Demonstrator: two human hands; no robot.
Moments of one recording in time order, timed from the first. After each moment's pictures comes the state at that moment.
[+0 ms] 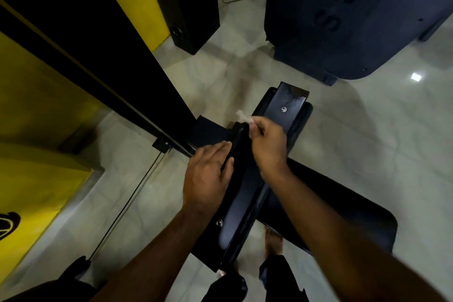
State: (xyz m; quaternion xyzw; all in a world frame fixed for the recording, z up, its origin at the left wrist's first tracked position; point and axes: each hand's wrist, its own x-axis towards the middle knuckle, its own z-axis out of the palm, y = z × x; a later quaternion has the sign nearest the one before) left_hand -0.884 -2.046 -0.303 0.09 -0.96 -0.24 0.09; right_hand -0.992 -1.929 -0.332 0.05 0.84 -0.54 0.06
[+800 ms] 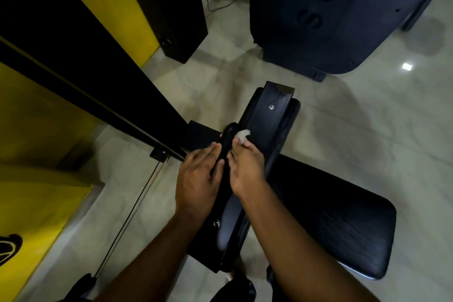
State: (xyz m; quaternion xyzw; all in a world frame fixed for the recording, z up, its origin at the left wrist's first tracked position) left_hand -0.878 -2.051 -0.304 0.08 -0.97 -0.24 0.07; right_hand -0.950 -1.966 -0.304 0.38 0.31 -0.86 0.16
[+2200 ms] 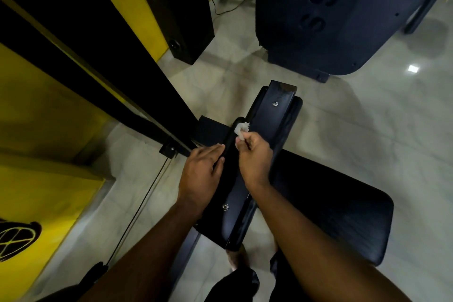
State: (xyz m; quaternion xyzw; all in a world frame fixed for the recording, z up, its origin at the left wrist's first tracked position) left_hand -0.857 -2.066 -0.287 0.06 -0.97 -0.24 0.02; right_hand -0.919 -1.951 -0.313 0.11 0.78 -0.61 0.02
